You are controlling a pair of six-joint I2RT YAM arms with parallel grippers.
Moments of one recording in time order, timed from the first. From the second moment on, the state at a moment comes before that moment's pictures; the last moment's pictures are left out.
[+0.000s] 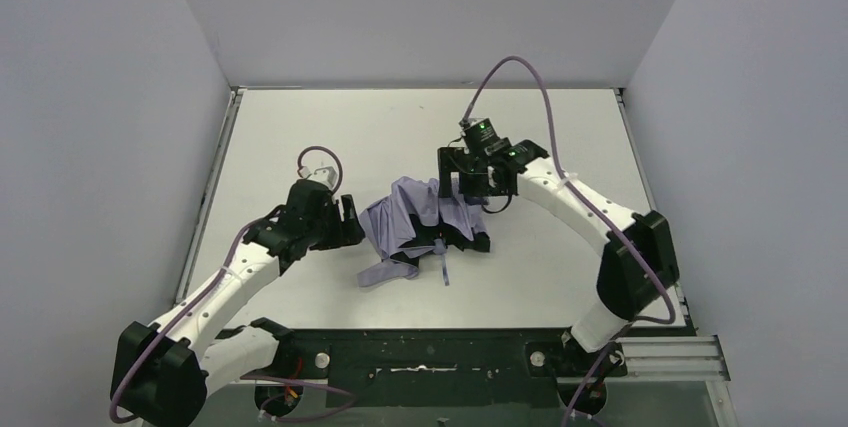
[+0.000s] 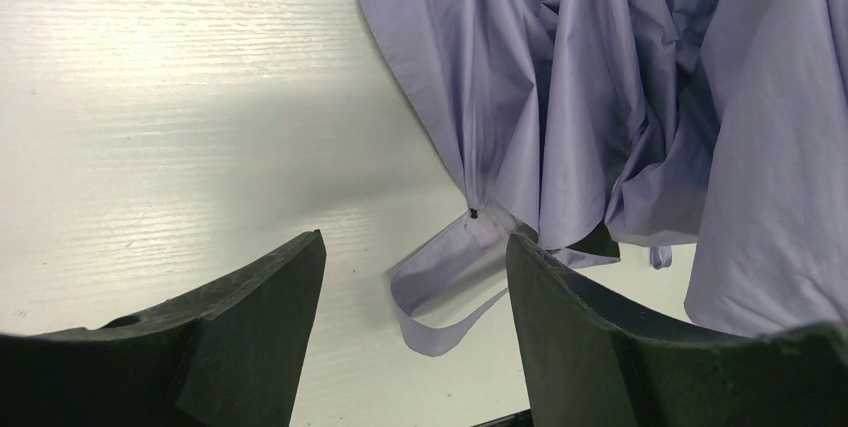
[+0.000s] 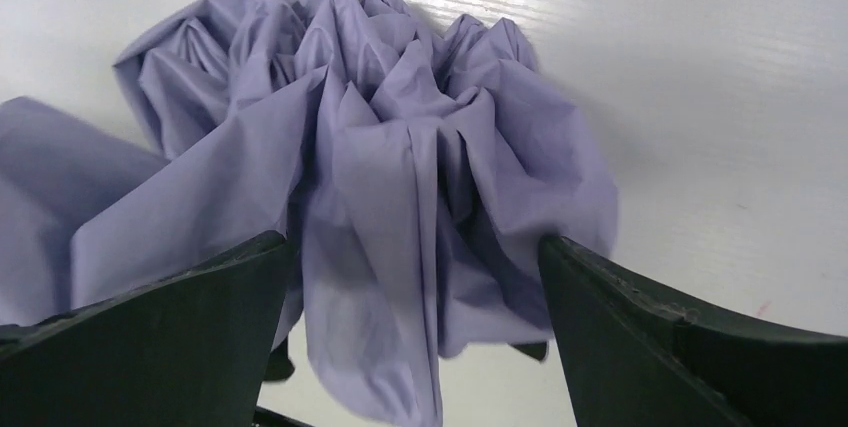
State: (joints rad) left arm -0.44 1.06 0.68 -0.48 0.01 -0.55; right arm 0.59 1.58 1.33 -0.69 0.02 0.46
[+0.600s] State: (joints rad) left arm -0.43 1.03 0.63 -0.48 0.03 -0.57; right arm 0.70 1.91 1.37 -0.65 -0.01 0.47
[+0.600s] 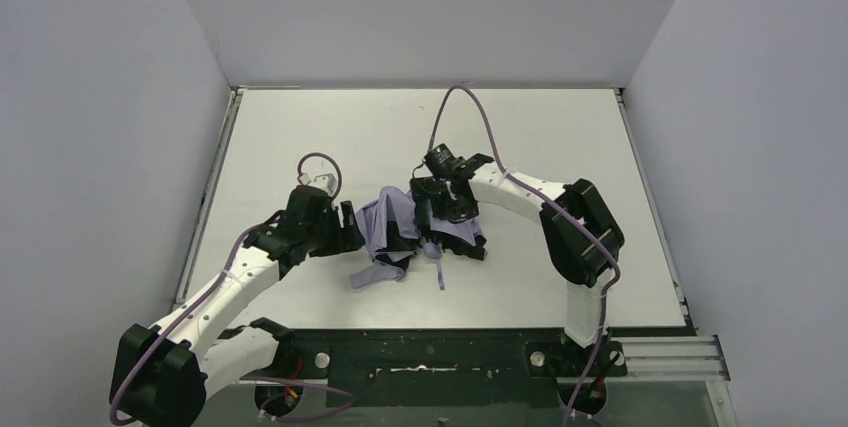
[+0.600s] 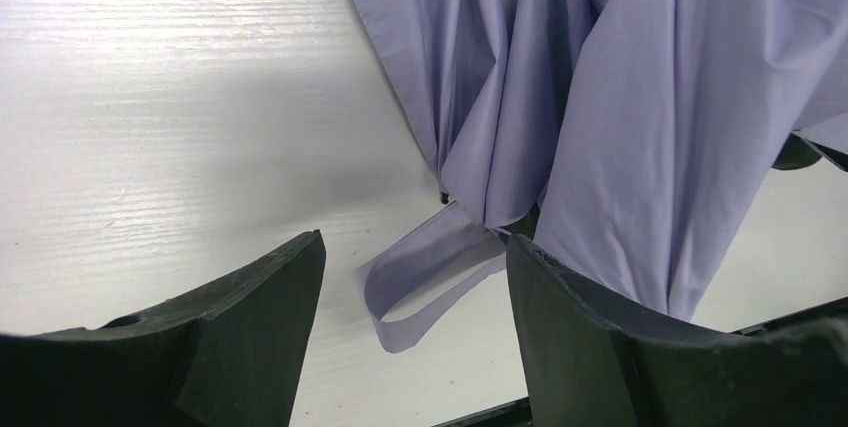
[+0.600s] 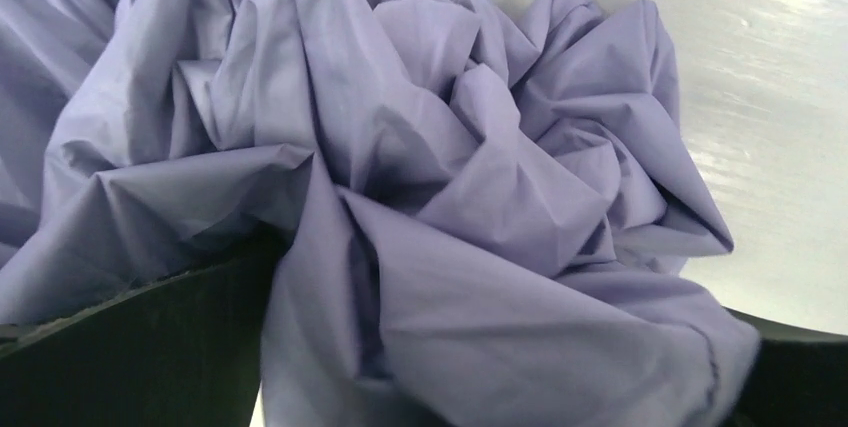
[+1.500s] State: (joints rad) left arm -0.47 1.02 0.68 -0.44 0.23 -0.49; right arm 0.54 1.37 0.74 -0.31 0.01 0.98
